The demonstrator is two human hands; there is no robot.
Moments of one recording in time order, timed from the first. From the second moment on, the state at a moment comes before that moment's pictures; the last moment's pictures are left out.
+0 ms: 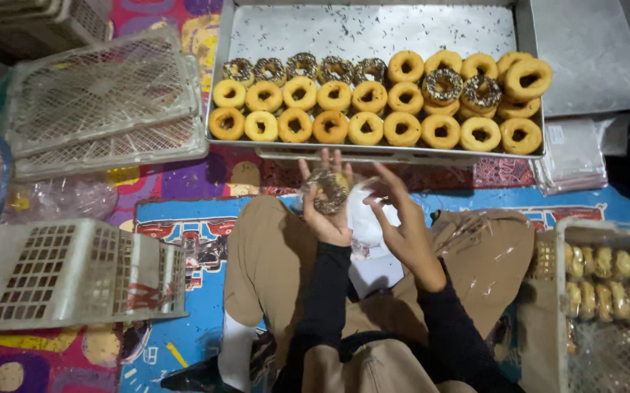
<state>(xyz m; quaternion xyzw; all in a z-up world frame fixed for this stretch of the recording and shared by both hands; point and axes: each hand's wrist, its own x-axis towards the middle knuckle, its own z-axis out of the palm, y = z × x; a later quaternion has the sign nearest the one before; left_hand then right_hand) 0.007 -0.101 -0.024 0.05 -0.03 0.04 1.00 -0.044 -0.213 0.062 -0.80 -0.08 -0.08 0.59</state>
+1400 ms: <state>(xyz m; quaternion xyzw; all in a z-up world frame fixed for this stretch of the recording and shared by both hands) -0.044 0.014 0.118 0.78 -0.27 0.14 0.55 -0.016 -0.331 0.019 -0.99 -0.09 0.05 0.08</state>
